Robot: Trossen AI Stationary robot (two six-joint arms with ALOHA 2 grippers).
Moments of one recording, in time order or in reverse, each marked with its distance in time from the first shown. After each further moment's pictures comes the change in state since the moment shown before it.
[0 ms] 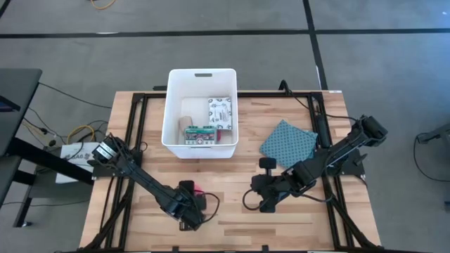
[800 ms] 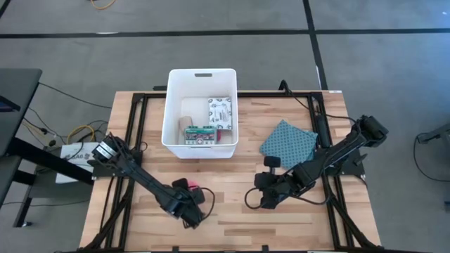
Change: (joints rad) left arm 0.011 -0.004 -0.020 -0.039 -0.008 -0.276; right arm 0.005 -0.008 -0.118 0.021 0.080 0.076
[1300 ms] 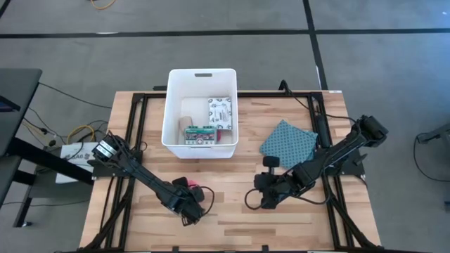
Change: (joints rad) left arm 0.021 -0.003 -0.085 0.073 0.059 0.041; right arm 0.000 0.000 0.000 0.011 -0.001 -0.060
